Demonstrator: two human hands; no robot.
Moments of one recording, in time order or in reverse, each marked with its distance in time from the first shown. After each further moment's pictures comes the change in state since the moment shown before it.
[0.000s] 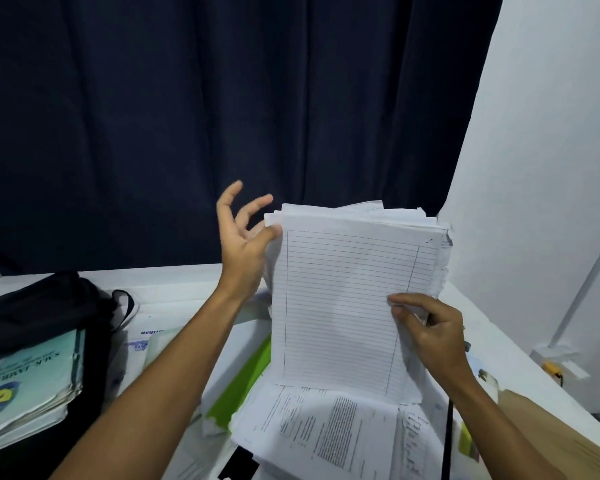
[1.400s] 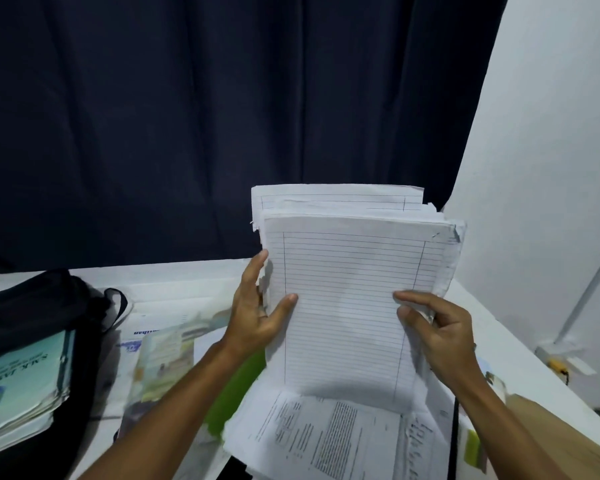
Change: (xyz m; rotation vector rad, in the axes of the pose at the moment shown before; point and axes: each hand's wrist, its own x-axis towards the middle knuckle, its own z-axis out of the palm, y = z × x) left_hand -0.054 -0.073 -0.028 0.475 -0.233 0.263; right_hand 0.007 -0.004 -0.004 0.010 -0.023 0.070
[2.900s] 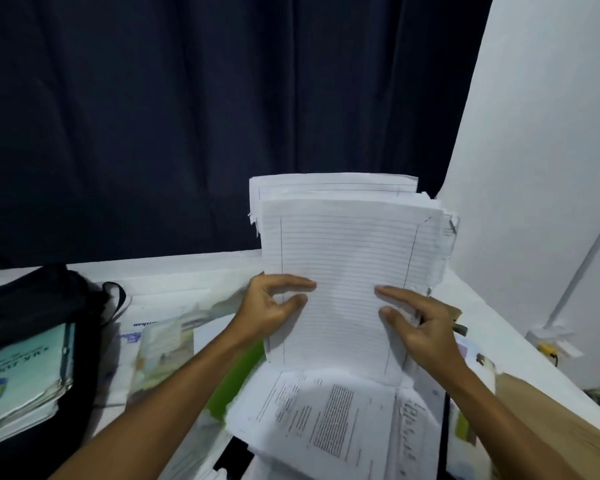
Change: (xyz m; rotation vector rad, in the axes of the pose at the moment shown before) left_hand 0.005 0.016 0.007 -0.095 -0.212 -0.276; right_hand -0.017 0.006 0.003 -0.128 -0.118 -0.050
